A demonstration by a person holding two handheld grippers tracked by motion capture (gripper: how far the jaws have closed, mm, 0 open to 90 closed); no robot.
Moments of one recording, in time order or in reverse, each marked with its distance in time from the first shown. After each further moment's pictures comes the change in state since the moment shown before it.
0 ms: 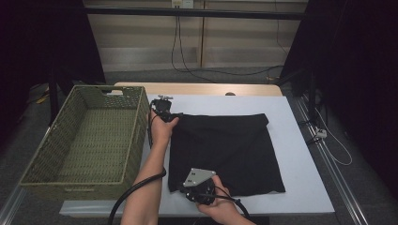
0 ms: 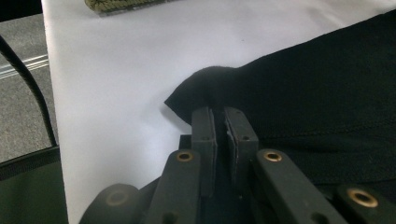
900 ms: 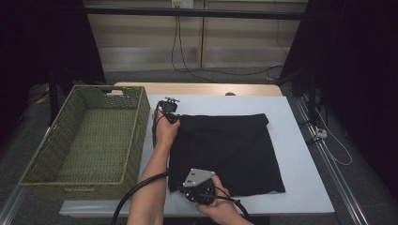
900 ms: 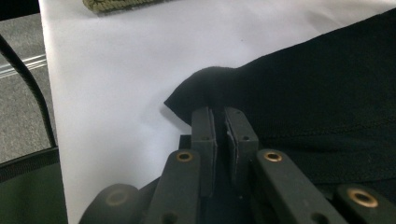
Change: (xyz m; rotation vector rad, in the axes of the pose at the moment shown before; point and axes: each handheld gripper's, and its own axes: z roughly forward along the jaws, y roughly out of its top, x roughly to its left) left arm -0.016 0.001 0.006 0.106 0.009 0.065; right arm 0.002 0.001 0.000 -0.007 -0.003 0.017
